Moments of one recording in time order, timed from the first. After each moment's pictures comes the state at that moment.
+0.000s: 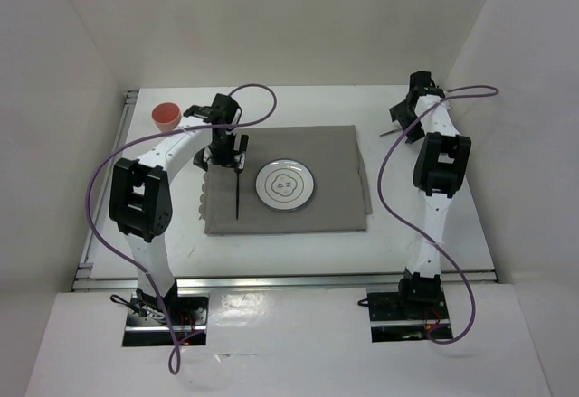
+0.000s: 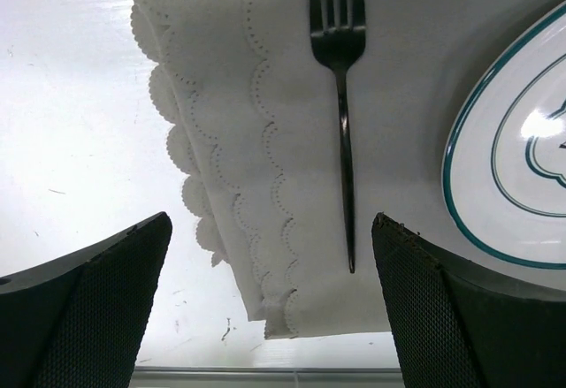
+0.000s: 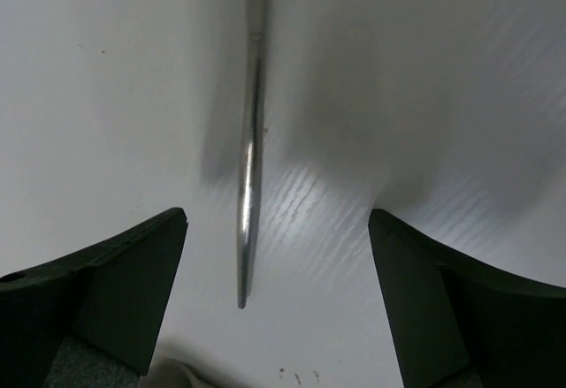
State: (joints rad) left arm -0.30 1.91 1.60 -0.97 -0.12 -0.21; right arm -0.14 2.46 2.19 -0.82 0.21 0.96
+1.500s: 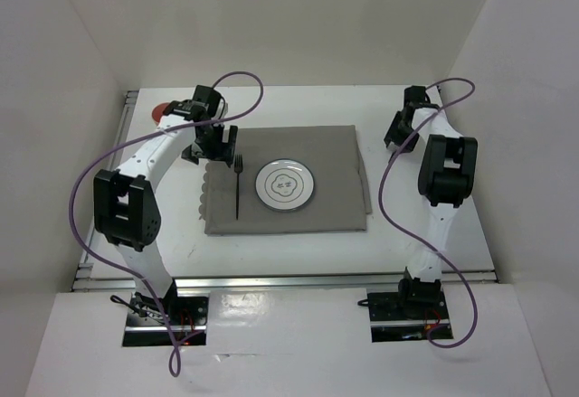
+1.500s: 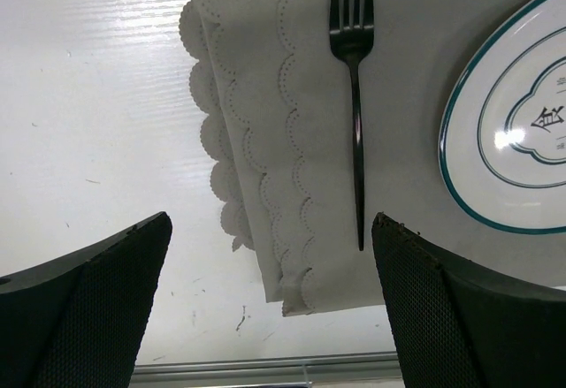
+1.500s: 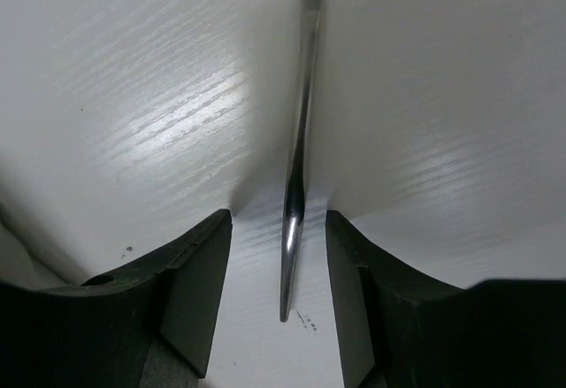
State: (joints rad) left arm -0.23 1.81 1.60 -0.98 -0.07 -0.16; right arm -0.12 2.23 1.74 -0.62 0.05 0.40
